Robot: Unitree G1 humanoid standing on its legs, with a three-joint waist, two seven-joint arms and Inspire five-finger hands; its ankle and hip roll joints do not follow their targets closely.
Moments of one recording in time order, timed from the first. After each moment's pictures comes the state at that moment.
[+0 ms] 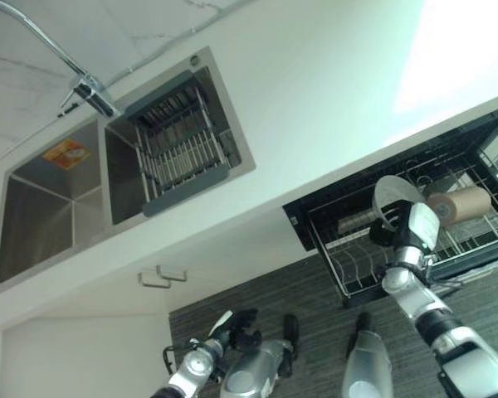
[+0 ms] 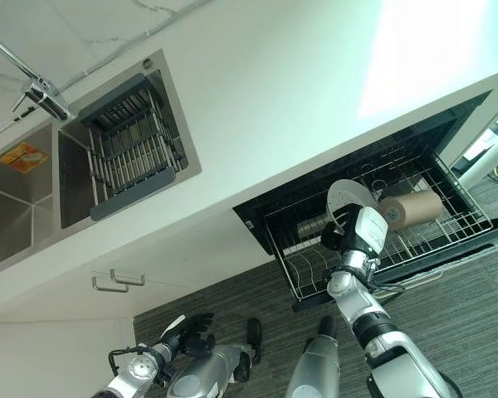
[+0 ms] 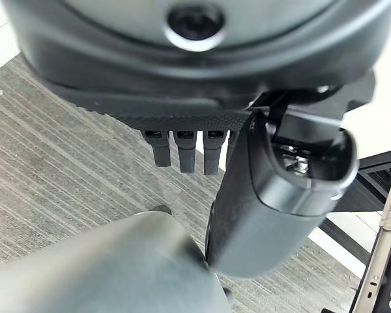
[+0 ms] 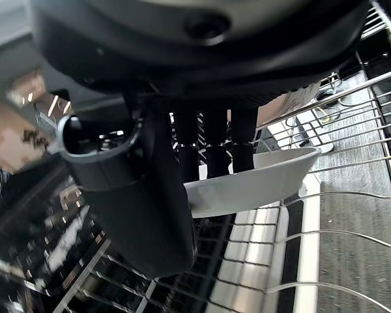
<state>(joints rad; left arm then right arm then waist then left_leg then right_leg) -0.13 0.25 -0.51 0.93 -0.07 -0.20 -0.06 -0.53 -0.52 0.44 0.76 -0.10 0.12 -0.67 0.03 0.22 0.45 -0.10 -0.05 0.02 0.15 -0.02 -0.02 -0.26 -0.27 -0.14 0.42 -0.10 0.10</state>
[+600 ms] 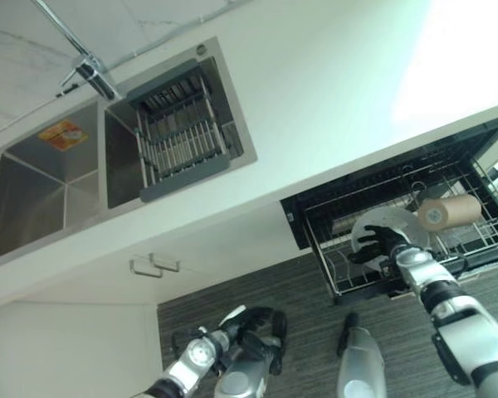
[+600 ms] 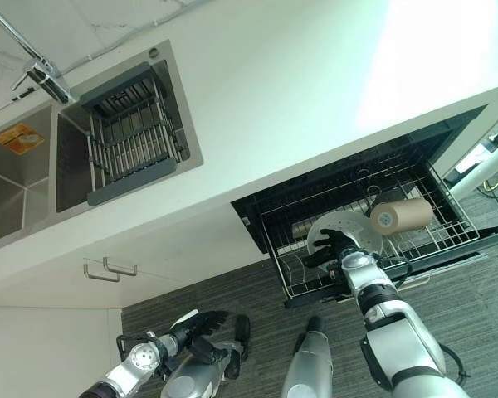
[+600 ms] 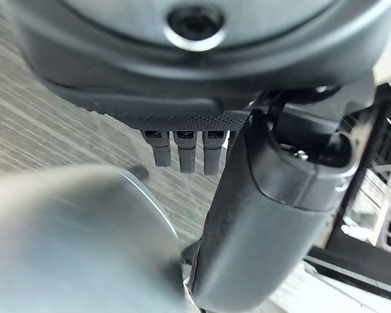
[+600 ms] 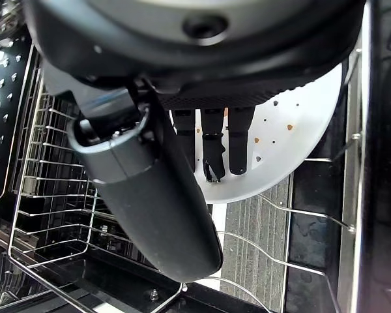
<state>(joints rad) -0.14 0.30 -0.56 0.74 -0.03 -0.11 -0.19 -0.71 -0.51 0.36 1.03 0.18 0.26 0.04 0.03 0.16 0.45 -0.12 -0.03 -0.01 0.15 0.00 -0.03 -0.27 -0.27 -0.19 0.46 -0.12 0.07</state>
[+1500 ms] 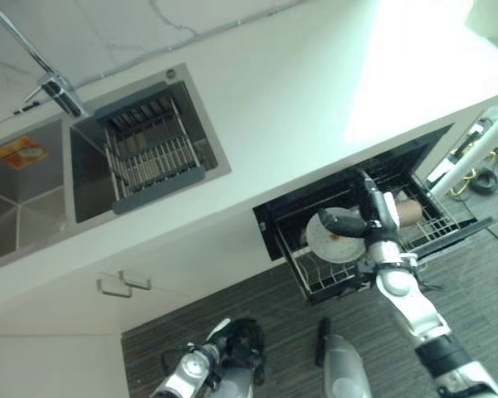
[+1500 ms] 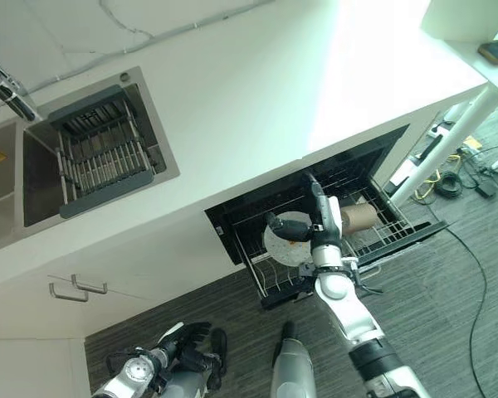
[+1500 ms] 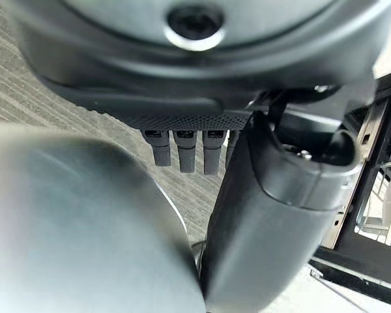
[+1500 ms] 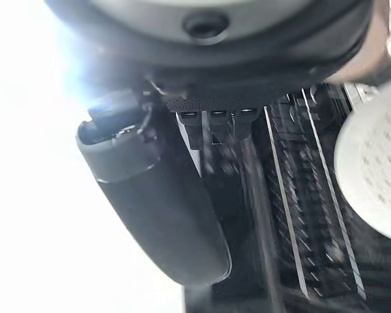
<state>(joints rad) -0.09 0.25 -0.41 0.91 0.01 -0.10 -0.12 -0.23 -0.49 0.28 0.08 0.34 -0.12 -0.39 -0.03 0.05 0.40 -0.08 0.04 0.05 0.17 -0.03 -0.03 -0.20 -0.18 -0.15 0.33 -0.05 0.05</state>
